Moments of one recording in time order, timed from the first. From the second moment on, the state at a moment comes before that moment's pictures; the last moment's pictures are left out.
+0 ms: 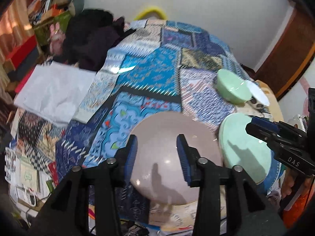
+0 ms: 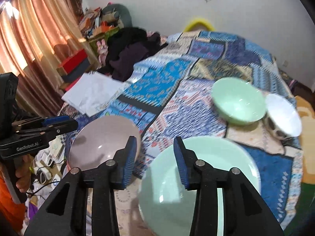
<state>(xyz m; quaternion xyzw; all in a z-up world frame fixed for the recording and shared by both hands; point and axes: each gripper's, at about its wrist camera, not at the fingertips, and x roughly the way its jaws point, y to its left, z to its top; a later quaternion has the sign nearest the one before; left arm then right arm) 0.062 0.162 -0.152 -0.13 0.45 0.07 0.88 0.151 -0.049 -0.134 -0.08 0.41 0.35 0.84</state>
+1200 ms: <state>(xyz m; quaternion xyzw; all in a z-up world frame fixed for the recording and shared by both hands) 0.285 0.029 -0.180 -0.03 0.51 -0.01 0.86 0.269 -0.165 -0.168 -0.01 0.43 0.24 0.87</state>
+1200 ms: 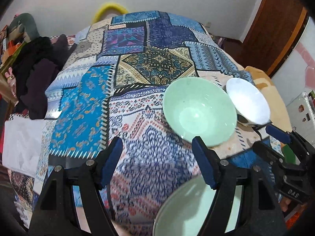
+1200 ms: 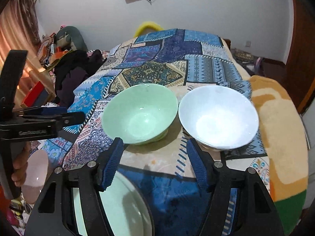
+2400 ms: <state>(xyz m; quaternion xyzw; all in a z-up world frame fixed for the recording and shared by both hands) 0.333 0.042 -0.251 0.01 0.57 -0.05 0.82 0.329 -0.113 -0.211 -0.03 0.50 0.28 0.82</state>
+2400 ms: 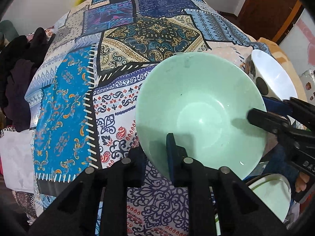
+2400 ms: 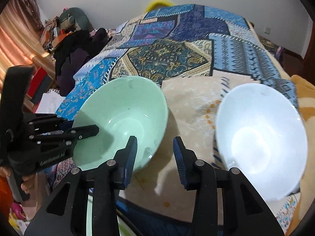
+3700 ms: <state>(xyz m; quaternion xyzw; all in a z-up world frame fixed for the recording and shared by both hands) 0.258 0.030 -0.158 -0.01 0.50 -0.04 0.86 0.264 -0.118 -0.130 -0.02 0.43 0.28 0.86</state>
